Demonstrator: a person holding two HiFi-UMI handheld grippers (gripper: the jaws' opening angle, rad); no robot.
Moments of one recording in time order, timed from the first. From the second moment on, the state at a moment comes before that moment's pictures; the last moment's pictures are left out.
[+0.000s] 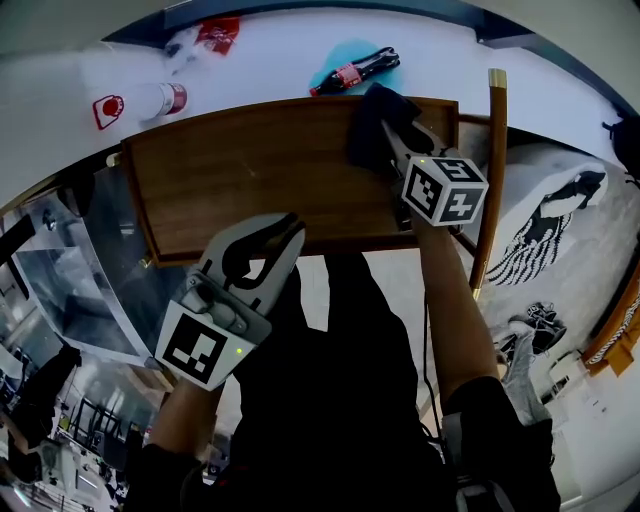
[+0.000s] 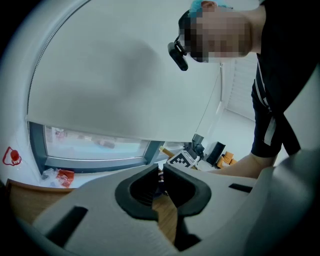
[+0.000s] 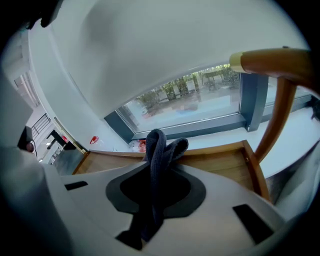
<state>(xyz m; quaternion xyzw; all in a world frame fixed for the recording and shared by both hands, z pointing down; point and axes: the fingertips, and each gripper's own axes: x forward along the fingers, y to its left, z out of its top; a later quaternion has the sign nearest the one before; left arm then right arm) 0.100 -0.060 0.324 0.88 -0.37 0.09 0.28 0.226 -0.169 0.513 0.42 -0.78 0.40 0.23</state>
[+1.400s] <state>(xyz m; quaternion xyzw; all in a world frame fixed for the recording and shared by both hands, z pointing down) 0.093 -0.058 0.307 0.89 -0.36 0.08 0.27 0.243 -0.160 0.467 0.46 -0.78 0.35 0.25</state>
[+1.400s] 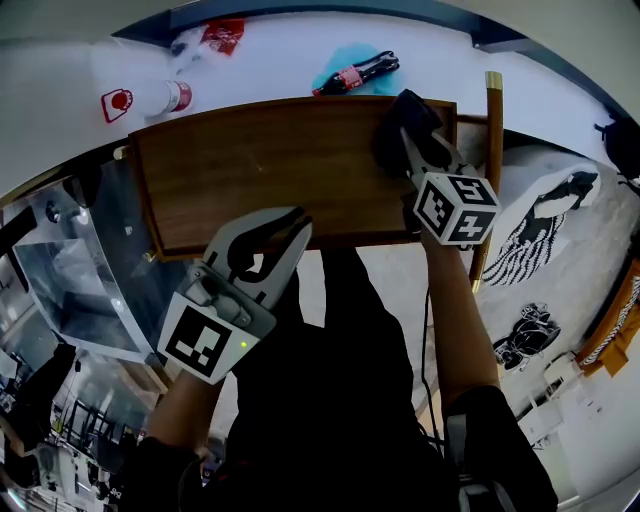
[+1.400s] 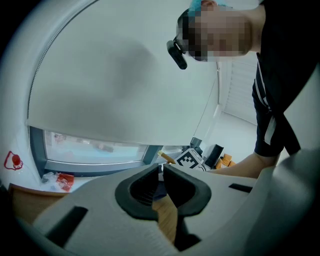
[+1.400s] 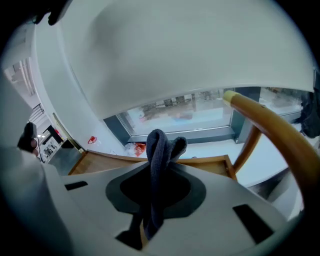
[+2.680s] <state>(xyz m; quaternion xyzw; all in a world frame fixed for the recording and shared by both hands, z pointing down) -0.146 0.057 0.303 0.83 -0.49 0.03 0.27 -0.155 -0.021 0.473 0.21 -0.86 0.39 0.25</state>
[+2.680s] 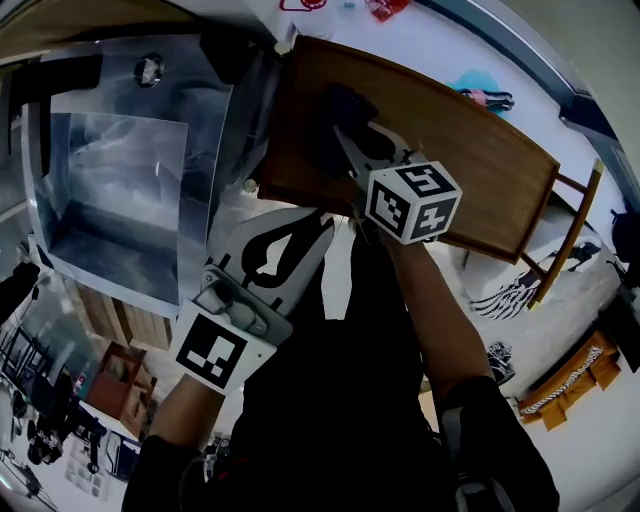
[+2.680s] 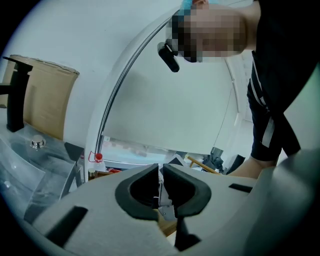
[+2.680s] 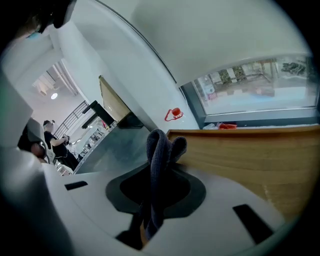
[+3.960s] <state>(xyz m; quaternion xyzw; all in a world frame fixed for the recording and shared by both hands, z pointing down) -0.116 0.049 0.319 0.84 -0.46 0.05 0.28 -0.114 -0.029 0.516 0.25 -0.84 0.38 0.28</state>
